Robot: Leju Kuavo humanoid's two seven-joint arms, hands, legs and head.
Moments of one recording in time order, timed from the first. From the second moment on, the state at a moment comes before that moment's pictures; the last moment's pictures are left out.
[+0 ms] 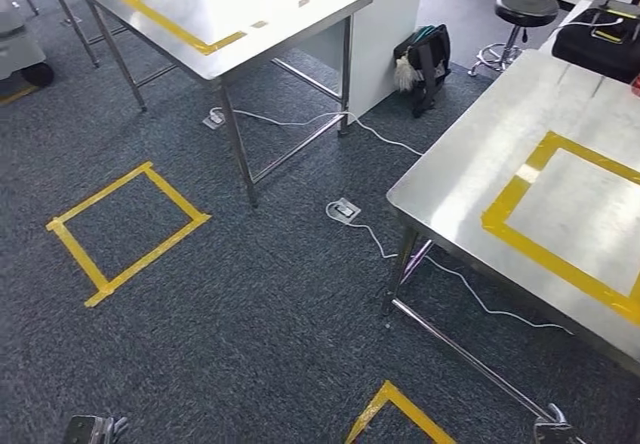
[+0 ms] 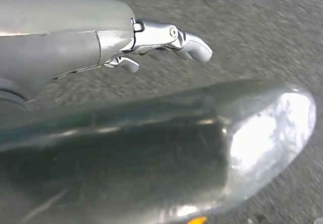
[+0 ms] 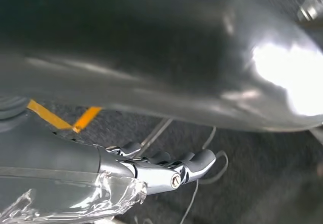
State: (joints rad) left arm 0.33 -0.29 0.44 -1.17 -0.45 -0.29 -0.18; right arm 0.62 0.17 -0.22 -1.68 0.42 -0.21 -0.05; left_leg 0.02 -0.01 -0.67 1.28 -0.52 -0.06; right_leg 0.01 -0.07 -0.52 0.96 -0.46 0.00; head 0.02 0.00
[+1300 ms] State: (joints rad) left arm 0.43 -0.15 0.17 -1.16 -0.19 -0.09 -0.07; right arm 0.42 0.31 -0.45 -1.39 0.70 -0.10 -0.11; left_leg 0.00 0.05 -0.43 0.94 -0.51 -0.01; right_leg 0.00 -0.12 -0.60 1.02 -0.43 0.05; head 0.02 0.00
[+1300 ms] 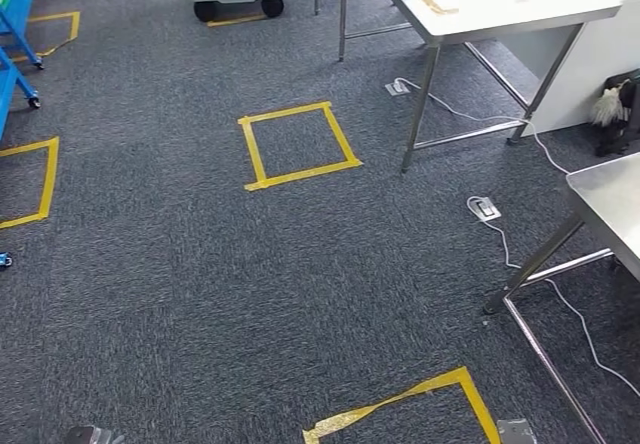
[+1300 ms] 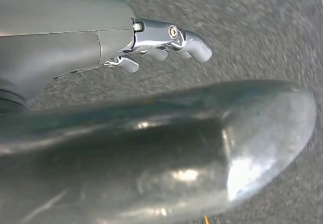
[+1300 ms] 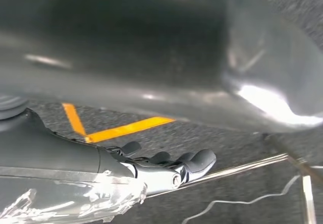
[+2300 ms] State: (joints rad) left arm 0.43 -0.08 0.03 -1.16 -0.07 -0.01 -0.05; right arm 0.43 0.23 -0.29 -1.36 0.65 -0.19 -0.06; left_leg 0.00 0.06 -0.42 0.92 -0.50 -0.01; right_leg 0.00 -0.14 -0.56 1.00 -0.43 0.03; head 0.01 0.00
